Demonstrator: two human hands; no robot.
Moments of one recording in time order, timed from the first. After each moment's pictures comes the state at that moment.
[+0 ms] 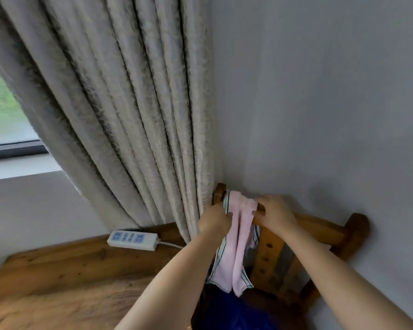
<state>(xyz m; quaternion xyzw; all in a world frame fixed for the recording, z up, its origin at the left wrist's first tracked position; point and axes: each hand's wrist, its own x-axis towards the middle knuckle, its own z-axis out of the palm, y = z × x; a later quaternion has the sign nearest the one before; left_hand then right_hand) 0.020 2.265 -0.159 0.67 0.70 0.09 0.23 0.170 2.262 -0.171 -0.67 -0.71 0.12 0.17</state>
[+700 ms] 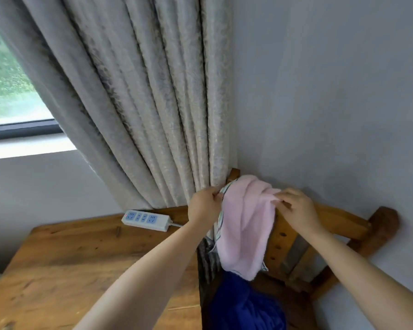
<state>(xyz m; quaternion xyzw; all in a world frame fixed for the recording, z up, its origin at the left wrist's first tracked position) -0.027 2.254 -0.156 0.61 0.71 0.26 0.24 0.176 2.245 -0.179 -0.58 -0.73 0.10 0.35</state>
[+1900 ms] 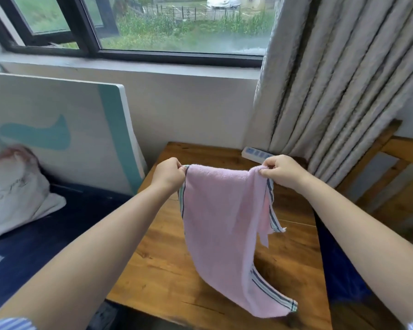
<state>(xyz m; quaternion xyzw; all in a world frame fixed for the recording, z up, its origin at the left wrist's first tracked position) -0.436 1.972 -0.154 0.45 0.84 0.25 0.17 -0.203 2.059 -0.144 -0.49 -0.81 0.30 0.14</state>
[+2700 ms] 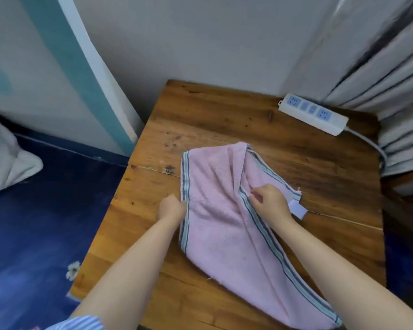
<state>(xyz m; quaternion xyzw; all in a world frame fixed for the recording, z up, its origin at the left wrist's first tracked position) -0.511 2.017 -0.387 0.27 0.89 0.02 0.37 -0.304 2.098 -0.372 -0.56 -0.77 0.31 0.02</state>
